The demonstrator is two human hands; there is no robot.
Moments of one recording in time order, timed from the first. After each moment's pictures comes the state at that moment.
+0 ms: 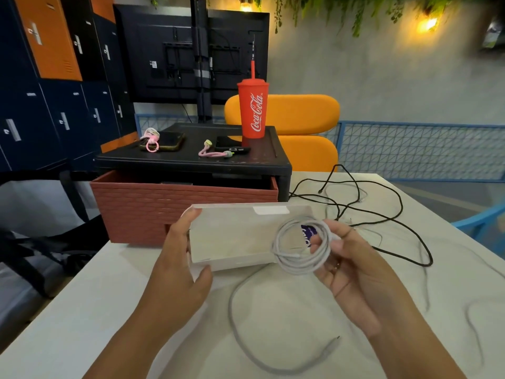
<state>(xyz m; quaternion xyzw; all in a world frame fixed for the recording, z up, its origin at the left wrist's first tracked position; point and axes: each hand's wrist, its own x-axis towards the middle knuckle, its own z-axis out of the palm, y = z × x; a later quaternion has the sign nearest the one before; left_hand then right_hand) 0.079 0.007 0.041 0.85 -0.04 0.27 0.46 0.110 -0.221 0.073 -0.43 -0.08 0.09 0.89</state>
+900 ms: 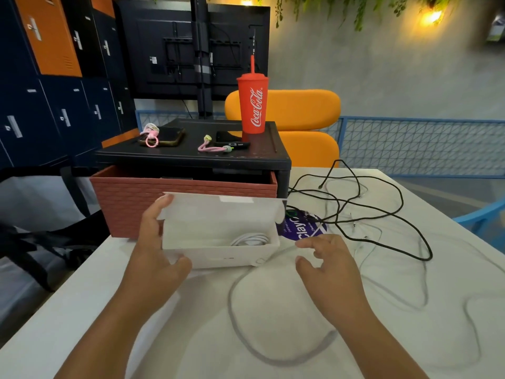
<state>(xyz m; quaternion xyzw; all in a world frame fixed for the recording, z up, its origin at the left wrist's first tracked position) 0.082 0.027 0.045 0.82 0.02 0.25 0.52 0.126 -0.205 0.030 -0.88 -0.08 -0.16 0.44</state>
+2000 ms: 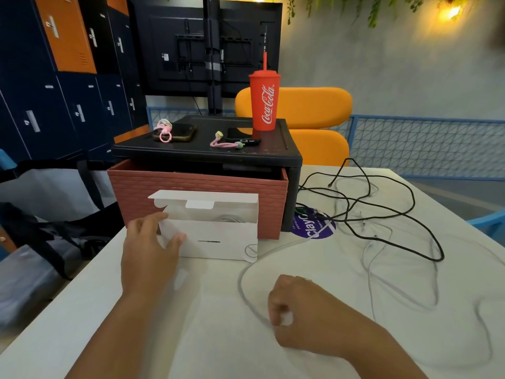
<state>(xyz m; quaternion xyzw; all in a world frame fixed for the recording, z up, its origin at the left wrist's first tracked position) 0.108 0.060 0.014 0.84 0.21 0.35 0.35 0.098 -0.192 0.032 -0.91 -0.34 0.10 0.20</state>
